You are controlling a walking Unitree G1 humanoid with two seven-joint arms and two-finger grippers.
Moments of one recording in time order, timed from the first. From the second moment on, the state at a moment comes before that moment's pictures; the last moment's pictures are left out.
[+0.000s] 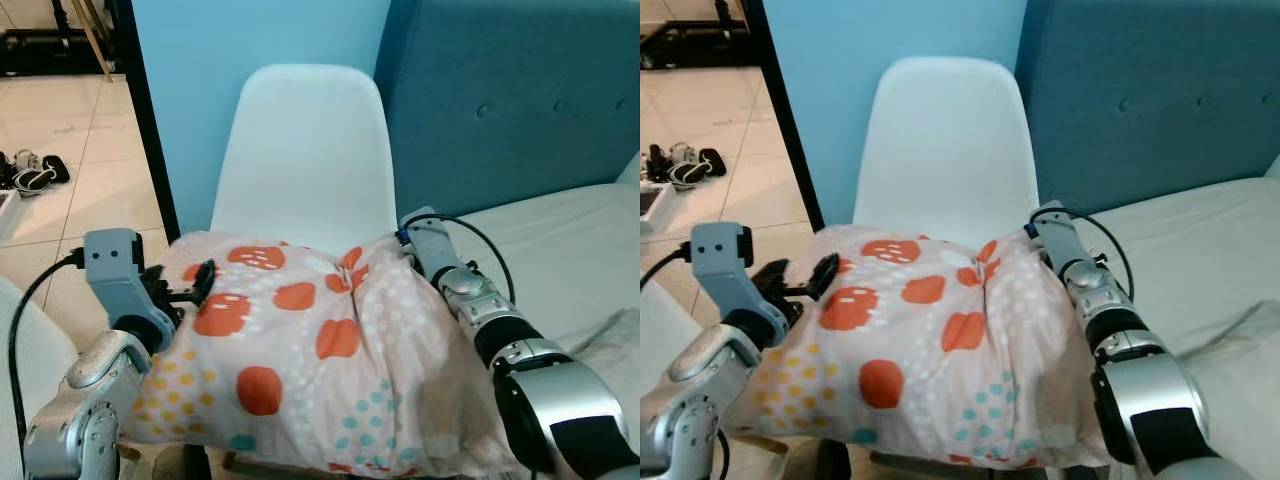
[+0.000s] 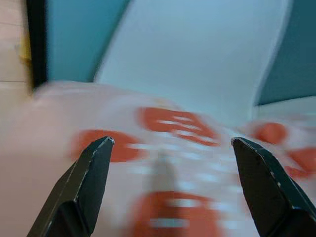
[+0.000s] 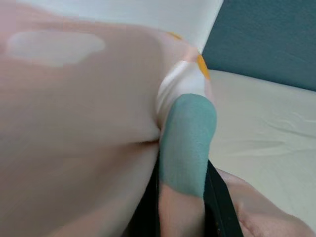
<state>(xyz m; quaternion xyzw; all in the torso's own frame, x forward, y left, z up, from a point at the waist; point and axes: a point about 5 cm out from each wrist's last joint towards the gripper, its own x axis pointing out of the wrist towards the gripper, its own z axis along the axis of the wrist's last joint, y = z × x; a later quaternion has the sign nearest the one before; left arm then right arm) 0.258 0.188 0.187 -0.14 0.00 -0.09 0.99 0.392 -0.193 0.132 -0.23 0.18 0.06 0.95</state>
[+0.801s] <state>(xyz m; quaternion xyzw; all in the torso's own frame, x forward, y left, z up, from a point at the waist) 0.238 0.170 0.203 -0.19 -0.01 -0.18 0.97 0.394 -0.268 0.192 -0.38 0.08 -0.17 0.90</state>
